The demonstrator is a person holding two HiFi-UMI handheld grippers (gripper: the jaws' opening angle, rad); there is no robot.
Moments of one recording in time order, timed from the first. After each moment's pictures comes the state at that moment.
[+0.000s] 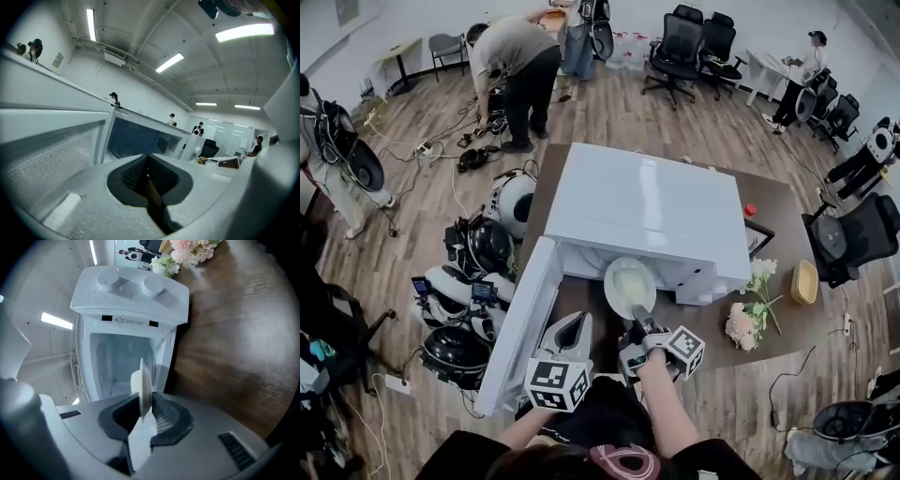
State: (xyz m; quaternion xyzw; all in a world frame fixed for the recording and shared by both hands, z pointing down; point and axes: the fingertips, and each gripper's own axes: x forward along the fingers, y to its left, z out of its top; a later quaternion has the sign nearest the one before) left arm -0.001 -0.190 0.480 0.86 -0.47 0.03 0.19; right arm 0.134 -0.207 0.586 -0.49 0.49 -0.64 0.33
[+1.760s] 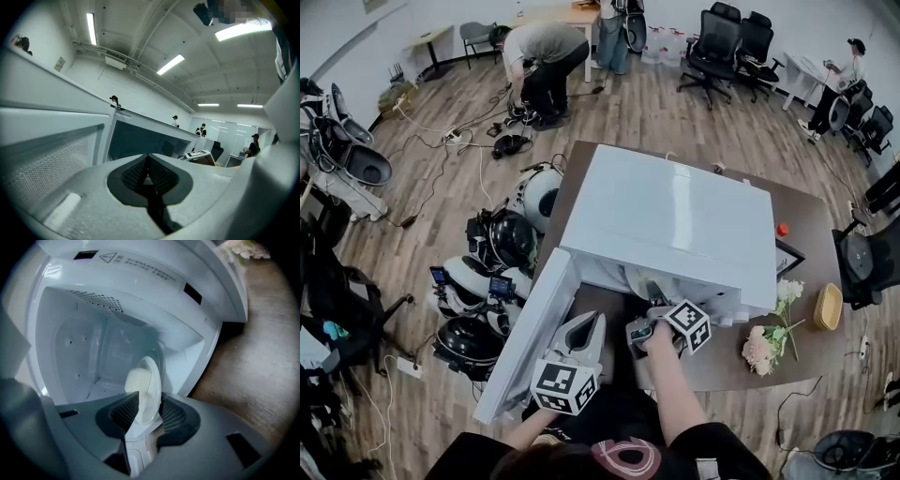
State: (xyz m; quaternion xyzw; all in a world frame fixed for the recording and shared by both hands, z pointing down) left arm 0.001 -0.227 0.480 0.85 -0.49 0.02 0.18; right arm 0.140 -0.316 0.617 -0.55 0.53 -0.60 0.23
